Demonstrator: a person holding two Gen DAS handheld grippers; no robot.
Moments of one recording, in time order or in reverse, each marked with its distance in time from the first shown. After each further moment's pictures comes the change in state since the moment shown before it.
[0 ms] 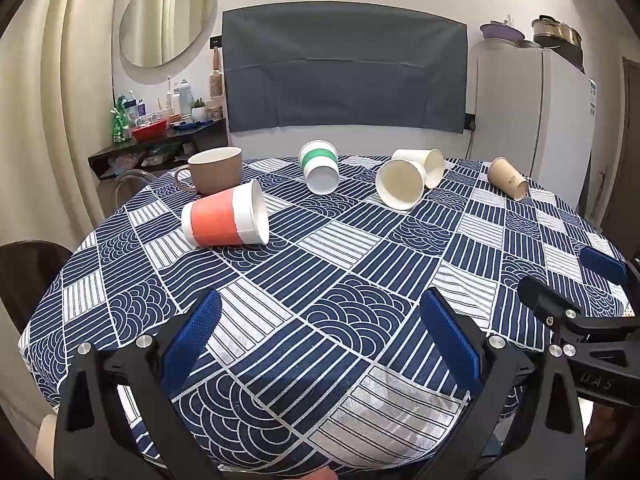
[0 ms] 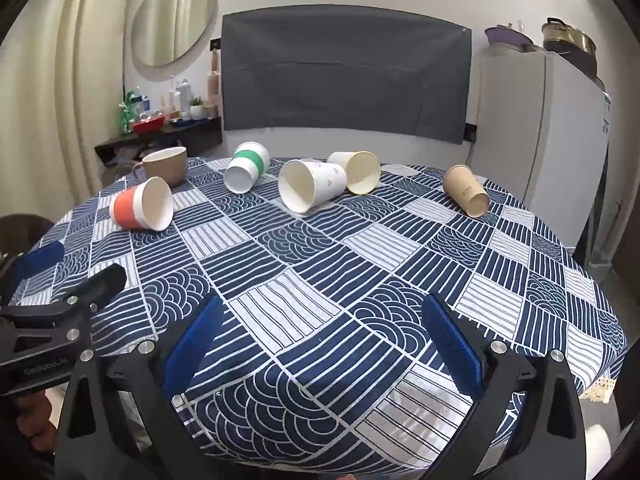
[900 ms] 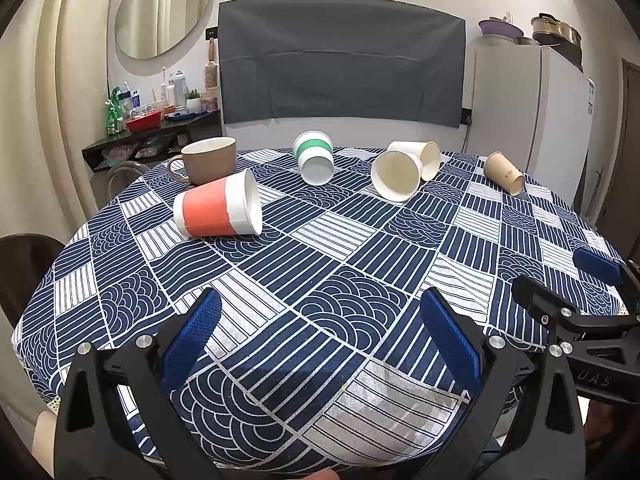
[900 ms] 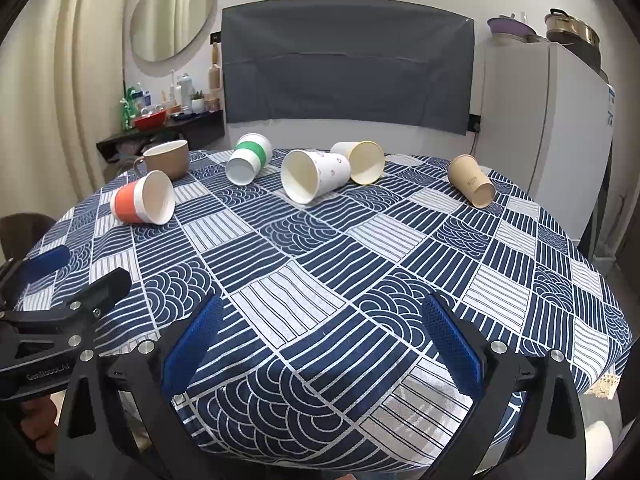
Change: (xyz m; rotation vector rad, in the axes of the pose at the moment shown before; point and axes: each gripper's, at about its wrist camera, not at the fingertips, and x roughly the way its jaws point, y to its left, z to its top) left arm 0.006 -0.003 -0.004 0.009 0.036 -0.019; right arm 0.006 0.000 -0.001 0.008 0.031 0.016
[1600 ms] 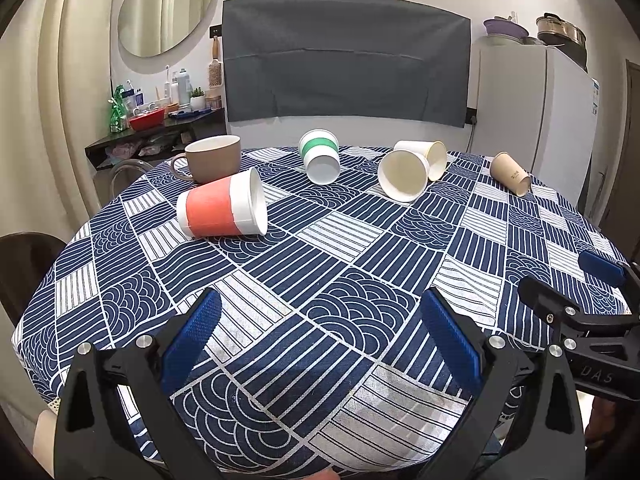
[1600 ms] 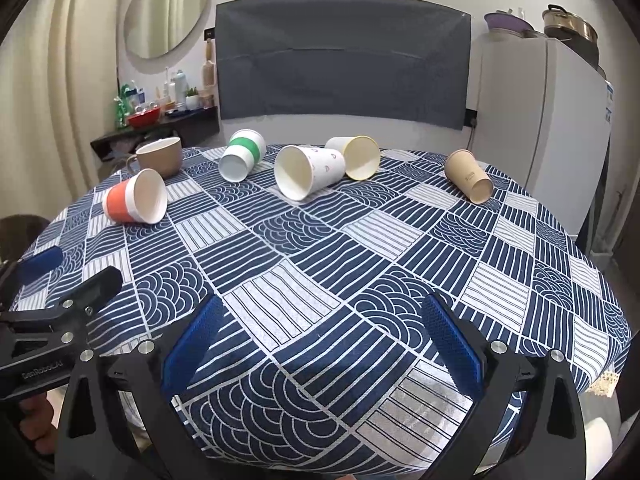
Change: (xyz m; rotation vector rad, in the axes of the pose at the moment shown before) left arm 0.006 0.005 0.002 -0.008 0.004 0.012; right arm 0.005 -0.003 0.002 0.005 0.015 -0.017
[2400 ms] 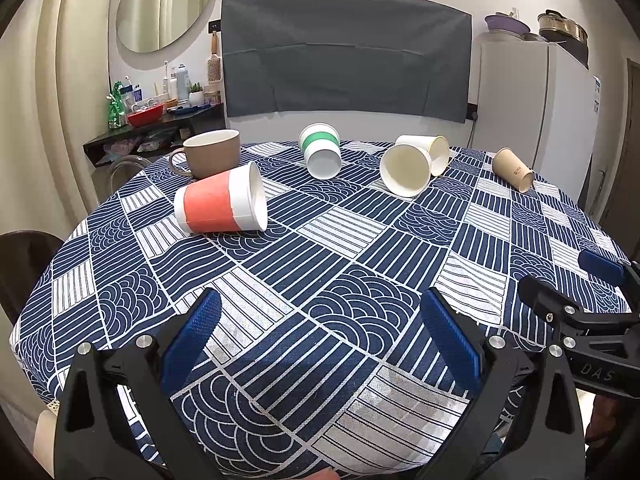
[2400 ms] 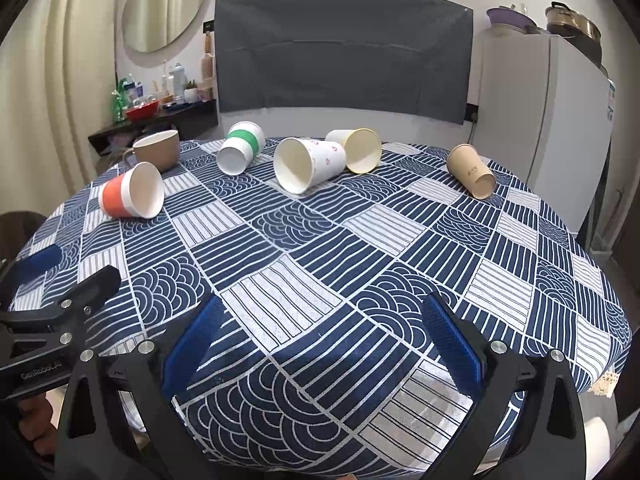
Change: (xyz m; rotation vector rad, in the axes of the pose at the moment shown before) left arm 0.006 0.001 -0.001 0.001 0.020 -0.002; right arm 0.009 0.002 0.002 -0.002 0.030 -0.004
